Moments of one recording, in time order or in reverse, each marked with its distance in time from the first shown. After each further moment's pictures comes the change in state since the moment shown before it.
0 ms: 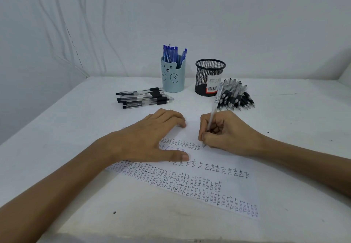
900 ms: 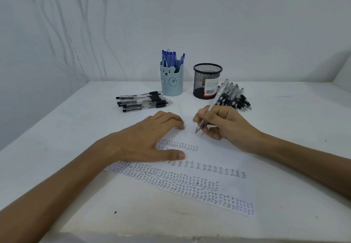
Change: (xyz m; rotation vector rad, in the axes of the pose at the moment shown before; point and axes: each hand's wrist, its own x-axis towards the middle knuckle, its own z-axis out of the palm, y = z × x) left_hand -0.001 -0.001 -0.004 0.002 -0.011 0.013; right_hand 0.009 0.008 -0.005 0.348 0.136 0.068
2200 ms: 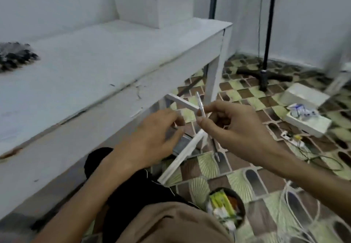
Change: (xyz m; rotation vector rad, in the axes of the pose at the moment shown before) left_hand 0.045 0.357 0.175 -0.356 -0.028 0.653; right_hand -0.467 0.001 0.015 -0.661 1.051 0.237
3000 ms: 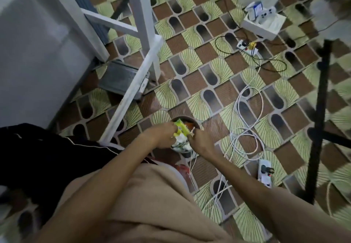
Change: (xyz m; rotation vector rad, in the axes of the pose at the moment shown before) left_hand 0.025 -0.005 0.345 0.103 -1.079 -0.026; right_hand -0.206 0.338 0.105 -0.330 -0.191 0.975
